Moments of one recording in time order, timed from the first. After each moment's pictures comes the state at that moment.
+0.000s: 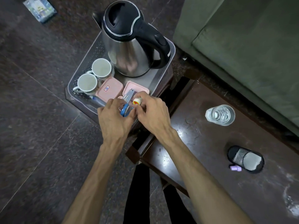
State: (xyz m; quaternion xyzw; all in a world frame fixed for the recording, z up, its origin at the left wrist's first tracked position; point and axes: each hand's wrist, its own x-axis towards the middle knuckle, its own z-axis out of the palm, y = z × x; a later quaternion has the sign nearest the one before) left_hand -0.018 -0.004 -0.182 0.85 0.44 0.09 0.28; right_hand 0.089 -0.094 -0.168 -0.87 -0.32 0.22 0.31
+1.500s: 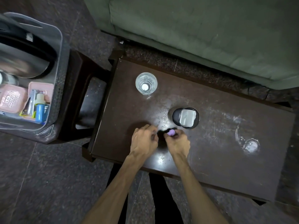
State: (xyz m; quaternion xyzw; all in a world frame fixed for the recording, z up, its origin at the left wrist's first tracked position) left_hand 0.035 -0.320 -0.239 0.90 0.17 -0.20 0.36; right_hand 0.066 -0.452 -0.242 -0.85 0.34 0.27 0.29
